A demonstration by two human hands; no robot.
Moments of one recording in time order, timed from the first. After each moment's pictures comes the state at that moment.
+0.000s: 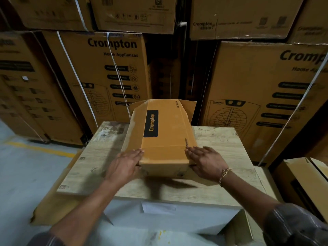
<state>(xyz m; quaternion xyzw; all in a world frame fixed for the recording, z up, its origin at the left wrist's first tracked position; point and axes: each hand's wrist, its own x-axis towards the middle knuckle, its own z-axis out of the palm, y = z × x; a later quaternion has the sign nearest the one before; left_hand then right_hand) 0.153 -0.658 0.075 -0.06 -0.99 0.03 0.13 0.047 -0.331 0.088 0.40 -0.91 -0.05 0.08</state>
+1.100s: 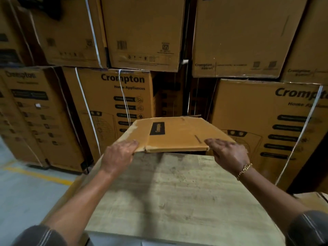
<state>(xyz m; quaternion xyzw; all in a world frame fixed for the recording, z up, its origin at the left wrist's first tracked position) 0.104 -0.701 0.203 -0.06 -0.93 0.05 0.36 -0.002 -0.321 0.216 0.33 -0.88 0.00 0.35</state>
